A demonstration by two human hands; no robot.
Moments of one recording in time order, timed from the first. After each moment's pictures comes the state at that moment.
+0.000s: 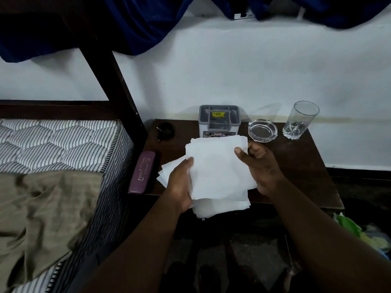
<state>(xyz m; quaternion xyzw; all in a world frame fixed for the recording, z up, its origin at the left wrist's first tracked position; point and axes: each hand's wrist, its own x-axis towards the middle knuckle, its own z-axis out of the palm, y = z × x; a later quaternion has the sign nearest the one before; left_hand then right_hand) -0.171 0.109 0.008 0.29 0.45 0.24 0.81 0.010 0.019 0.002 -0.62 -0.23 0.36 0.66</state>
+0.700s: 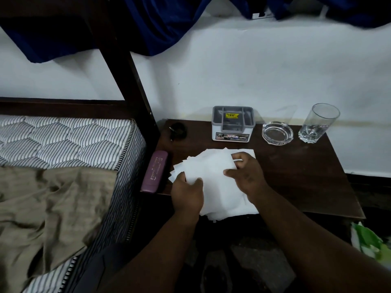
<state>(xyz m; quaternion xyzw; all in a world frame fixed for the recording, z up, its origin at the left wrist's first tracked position) -0.189 0.097 -0.023 0.52 0.61 0.33 0.51 -0.030 0.052 -0.018 -0.74 -0.24 0.36 0.52</state>
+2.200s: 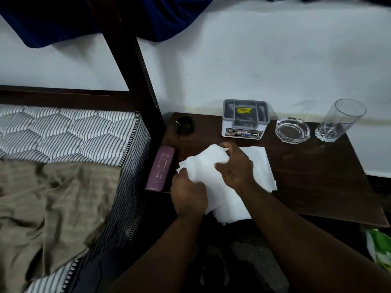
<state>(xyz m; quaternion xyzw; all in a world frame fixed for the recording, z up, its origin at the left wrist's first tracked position) -0.203 0.119 -0.048 0.65 0.63 0.27 0.32 -0.062 0.106 -0.028 -0.84 -0.38 0.20 0.34</state>
